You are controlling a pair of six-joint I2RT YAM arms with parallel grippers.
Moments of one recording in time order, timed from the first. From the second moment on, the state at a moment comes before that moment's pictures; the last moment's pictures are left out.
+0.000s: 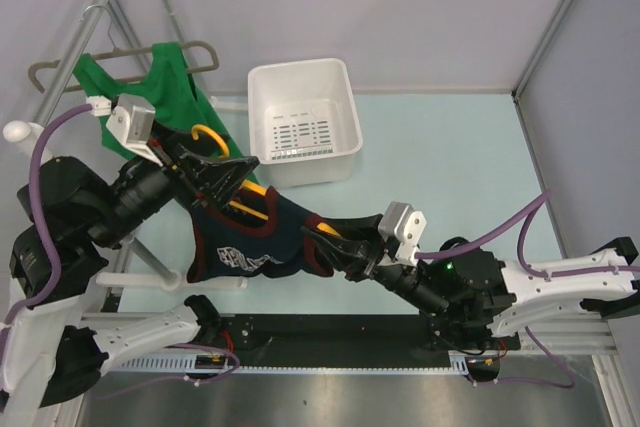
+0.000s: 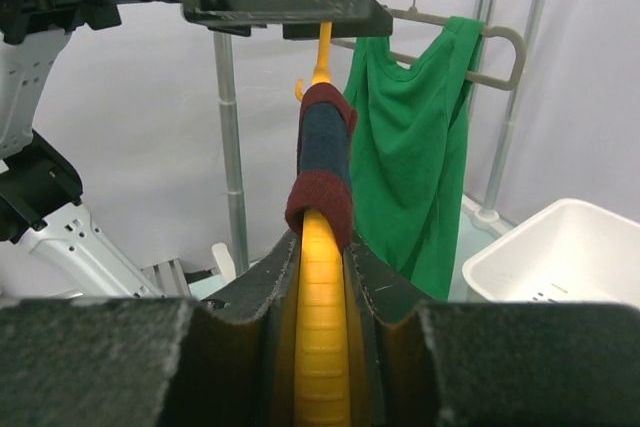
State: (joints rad) left arm -0.84 0.87 1.70 -0.74 -0.03 -0.25; right arm 1.68 1.02 1.08 0.38 0.57 -0.24
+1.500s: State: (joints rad) left arm -0.85 0.99 1.63 -0.63 -0.32 -0.01; right arm 1.64 1.10 1.49 -0.76 1.09 0.63
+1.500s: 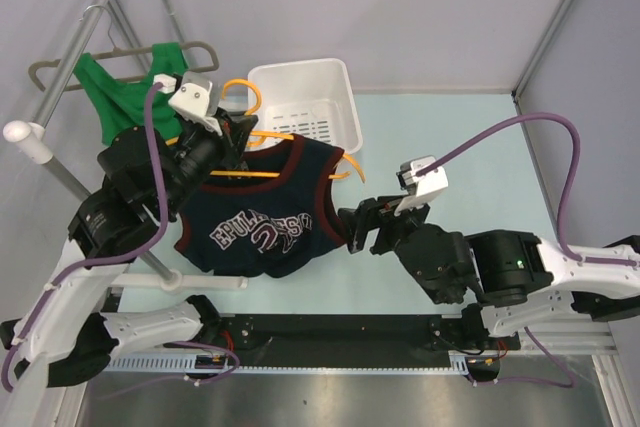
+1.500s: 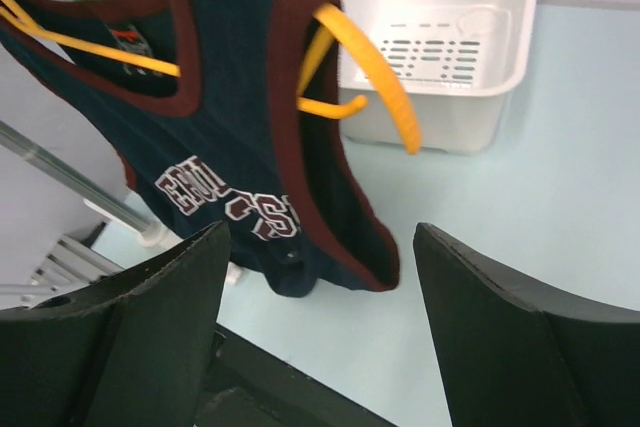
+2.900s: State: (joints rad) left arm -0.86 0.87 1.46 -0.57 -0.44 0.02; right arm 1.32 1.34 1.60 -0.60 0.92 0.64
